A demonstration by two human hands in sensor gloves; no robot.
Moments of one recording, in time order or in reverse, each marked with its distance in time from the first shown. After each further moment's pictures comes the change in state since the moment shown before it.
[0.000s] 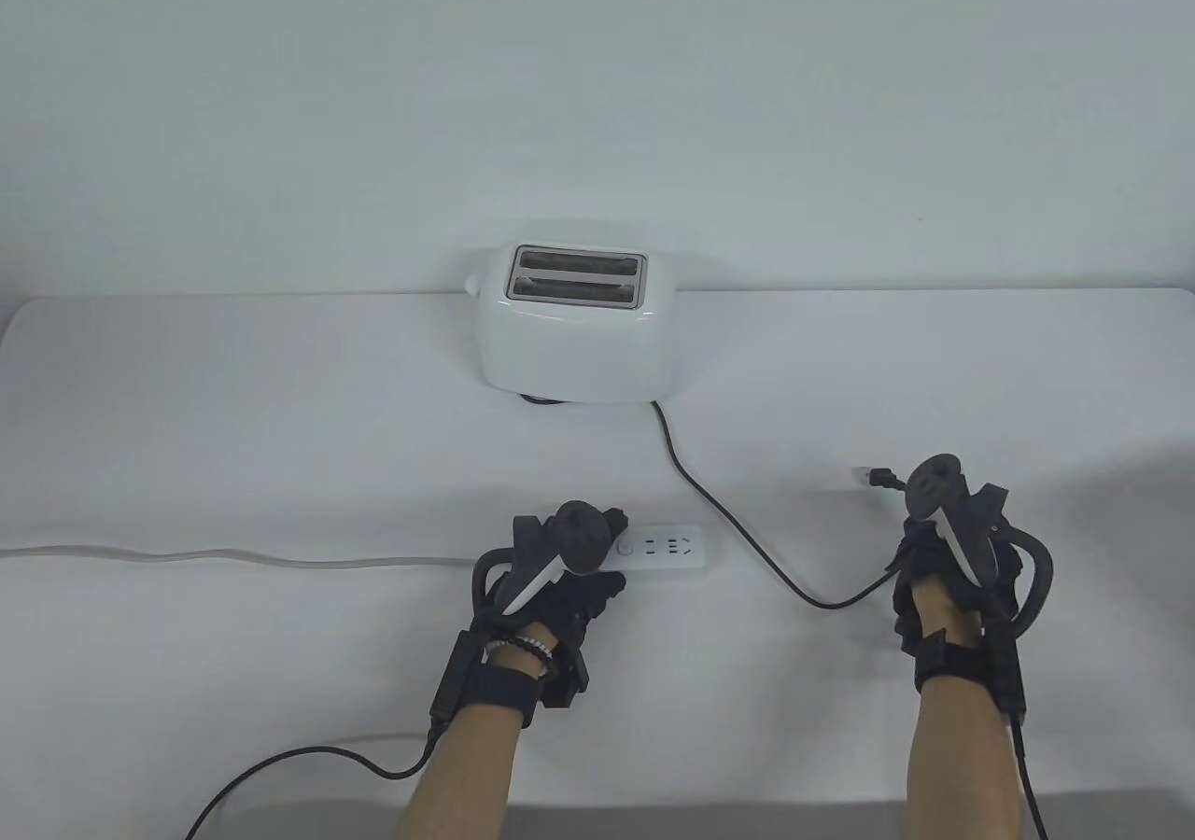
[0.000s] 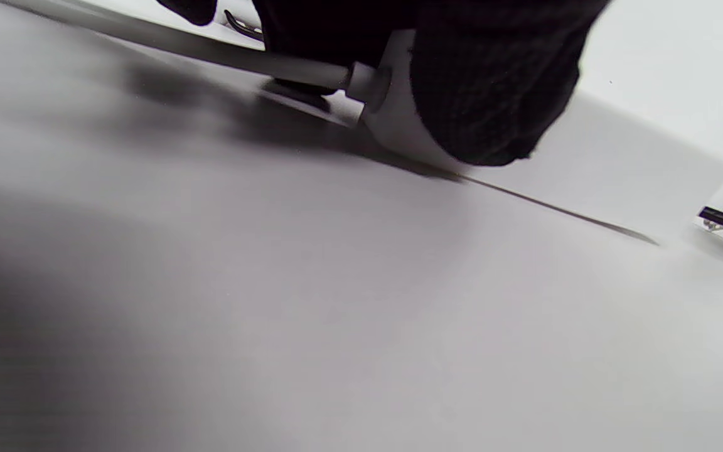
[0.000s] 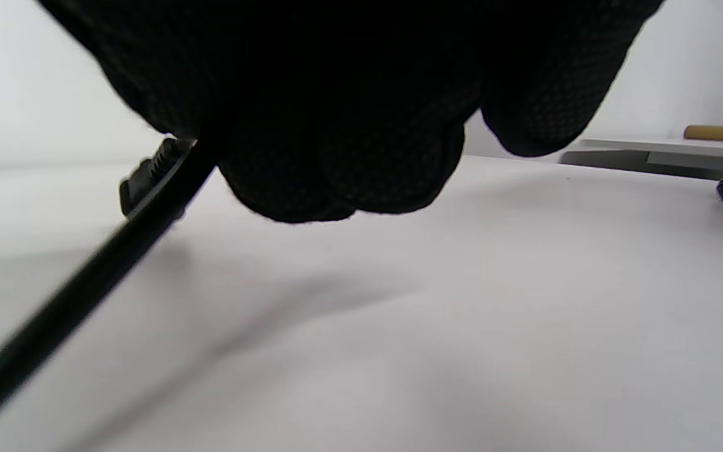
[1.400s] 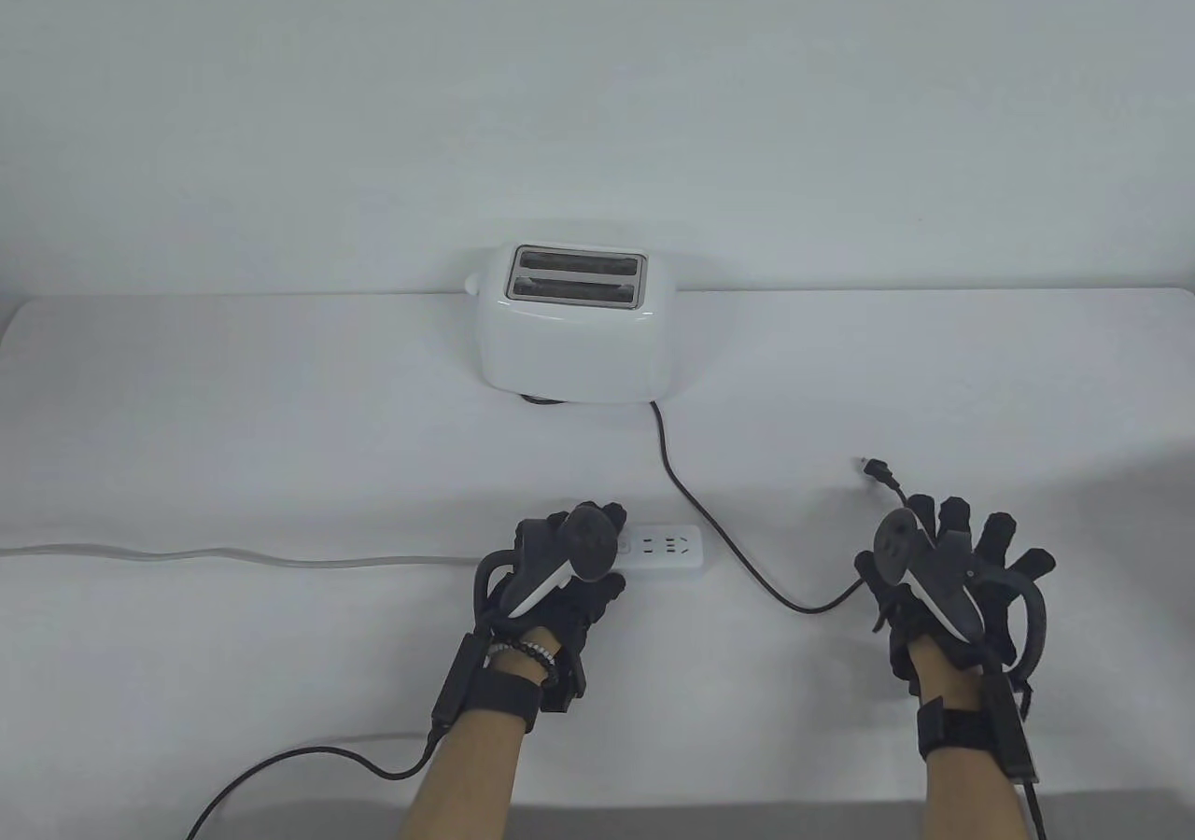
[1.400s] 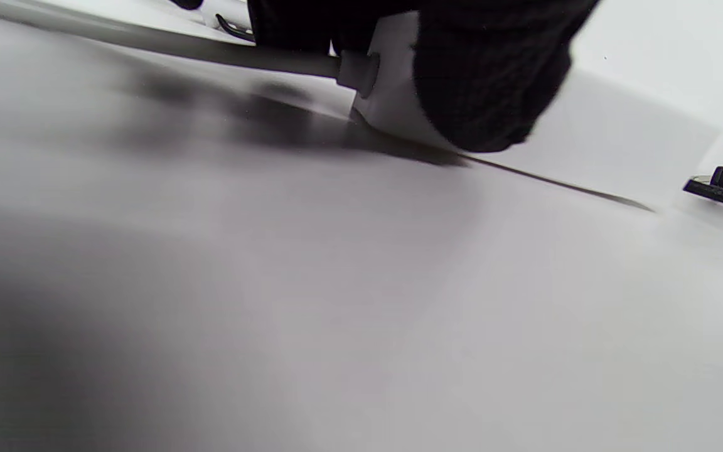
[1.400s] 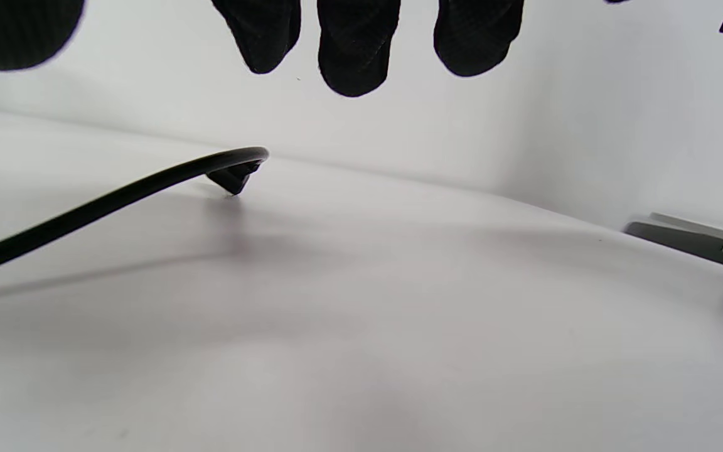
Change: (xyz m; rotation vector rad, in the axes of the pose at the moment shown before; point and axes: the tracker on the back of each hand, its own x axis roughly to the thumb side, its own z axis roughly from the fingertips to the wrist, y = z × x) left_hand 0.005 -0.001 0.003 0.002 -0.014 -0.086; right_hand 0.001 -0.001 0.059 -0.053 -0.221 0.145
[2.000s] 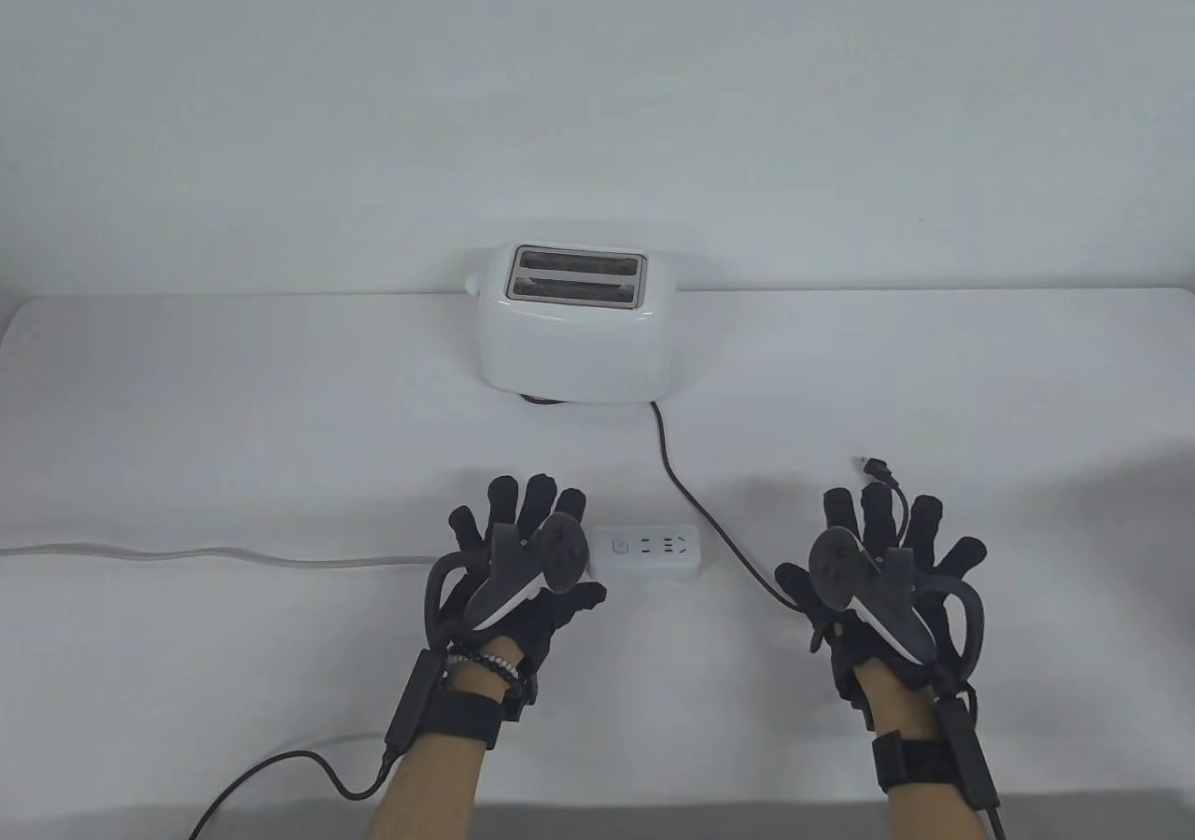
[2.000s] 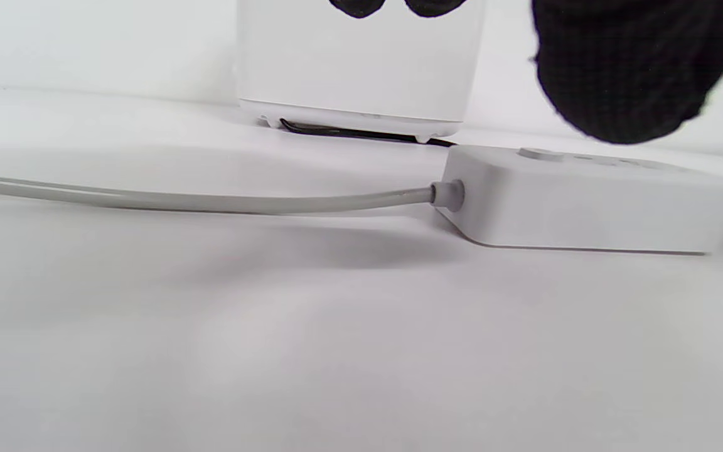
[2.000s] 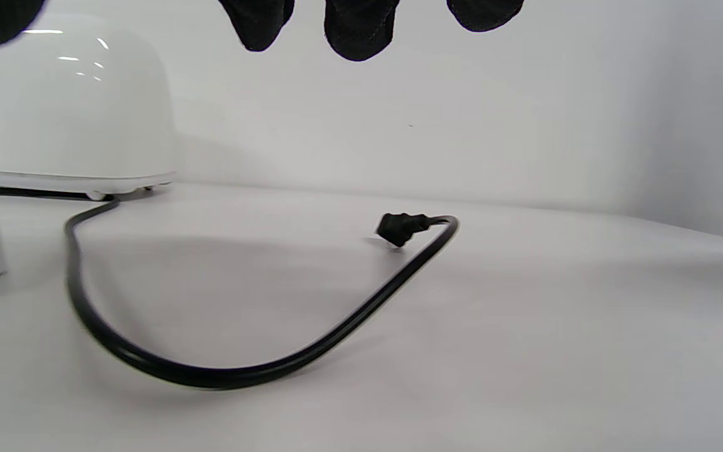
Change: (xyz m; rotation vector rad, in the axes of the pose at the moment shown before) left_hand -0.021 0.039 0.042 0.064 0.058 -0.153; right_hand 0.057 -0.030 0.043 -0.068 -0.211 -0.103
